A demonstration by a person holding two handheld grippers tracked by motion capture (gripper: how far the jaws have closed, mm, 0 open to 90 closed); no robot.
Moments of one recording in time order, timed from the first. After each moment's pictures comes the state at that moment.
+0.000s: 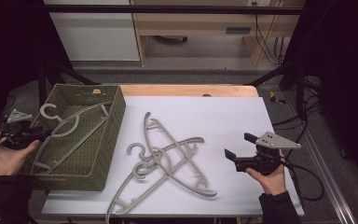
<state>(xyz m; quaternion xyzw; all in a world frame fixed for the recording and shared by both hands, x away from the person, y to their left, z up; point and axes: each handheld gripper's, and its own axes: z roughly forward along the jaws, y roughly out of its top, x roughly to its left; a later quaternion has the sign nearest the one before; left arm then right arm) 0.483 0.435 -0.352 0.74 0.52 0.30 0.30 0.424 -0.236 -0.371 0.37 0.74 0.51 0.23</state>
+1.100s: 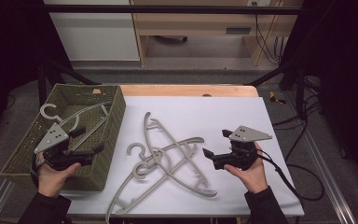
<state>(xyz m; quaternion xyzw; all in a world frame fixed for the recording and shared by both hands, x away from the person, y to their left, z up) 0.424 0.305 -0.348 0.74 0.36 0.27 0.51 0.435 -0.177 -0.357 0.34 0.78 0.49 0.21</state>
